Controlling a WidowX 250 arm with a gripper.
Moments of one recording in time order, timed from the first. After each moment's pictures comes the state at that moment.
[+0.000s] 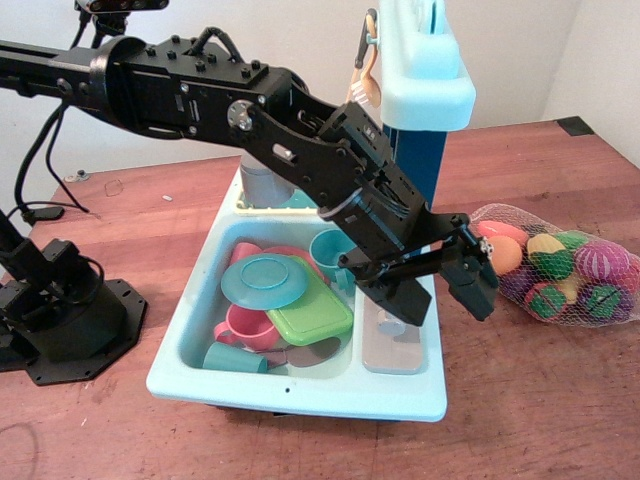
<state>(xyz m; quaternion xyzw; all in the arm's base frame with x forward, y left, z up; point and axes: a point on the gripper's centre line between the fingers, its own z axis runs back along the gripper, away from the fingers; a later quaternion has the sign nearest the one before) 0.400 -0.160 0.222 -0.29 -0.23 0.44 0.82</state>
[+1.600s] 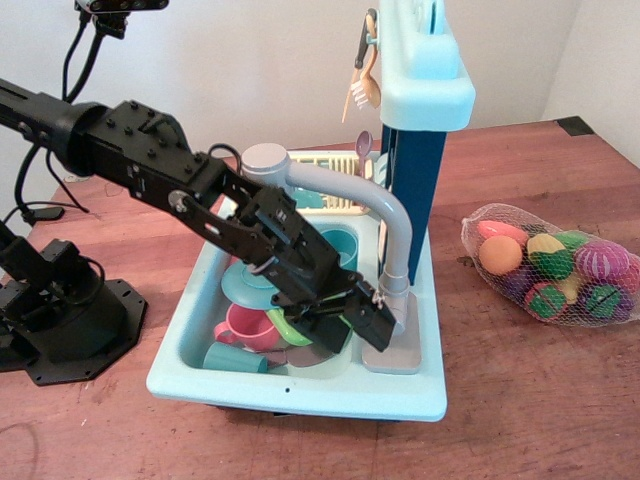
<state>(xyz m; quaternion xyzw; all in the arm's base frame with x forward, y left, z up) 0.347 -0.135 0.156 -0.27 -0.22 0.47 0.81</state>
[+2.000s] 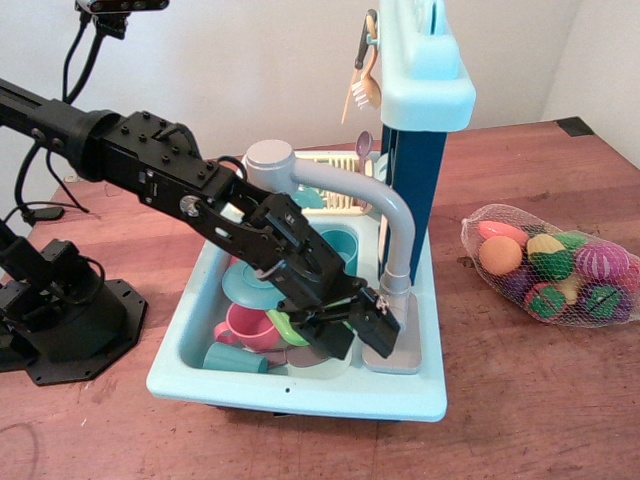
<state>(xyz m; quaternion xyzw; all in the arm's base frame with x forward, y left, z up) 0.352 -0.138 0.149 -0.29 -0.21 0.46 0.81</state>
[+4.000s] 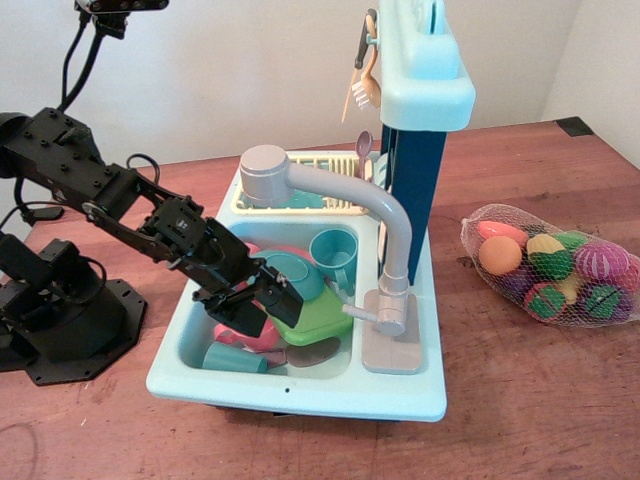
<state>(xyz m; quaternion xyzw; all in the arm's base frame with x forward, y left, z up) 0.274 -0.101 0.137 -0.26 -0.21 0.54 0.77</state>
